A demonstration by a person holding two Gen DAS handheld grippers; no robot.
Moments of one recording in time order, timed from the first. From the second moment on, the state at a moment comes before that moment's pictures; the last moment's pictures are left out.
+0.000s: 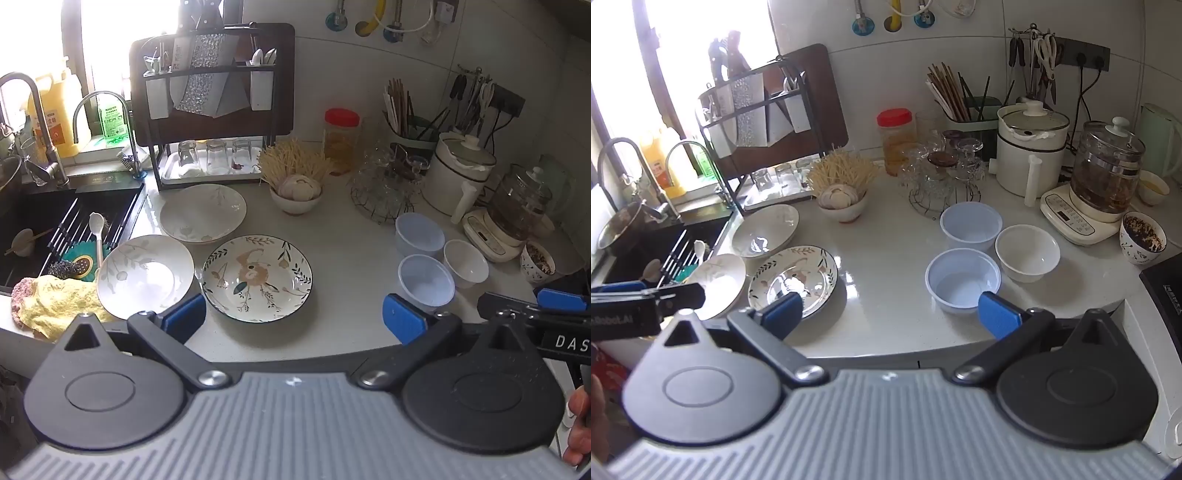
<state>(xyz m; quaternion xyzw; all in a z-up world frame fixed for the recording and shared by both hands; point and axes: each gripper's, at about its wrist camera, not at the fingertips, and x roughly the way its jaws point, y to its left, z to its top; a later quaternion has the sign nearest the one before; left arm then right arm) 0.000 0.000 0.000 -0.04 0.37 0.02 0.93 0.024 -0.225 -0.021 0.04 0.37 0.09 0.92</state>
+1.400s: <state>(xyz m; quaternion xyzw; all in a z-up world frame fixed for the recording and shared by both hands) 0.022 -0.002 -0.010 -0.04 0.37 0.01 0.93 0.037 -0.223 -0.029 0.05 0.37 0.08 0.92</state>
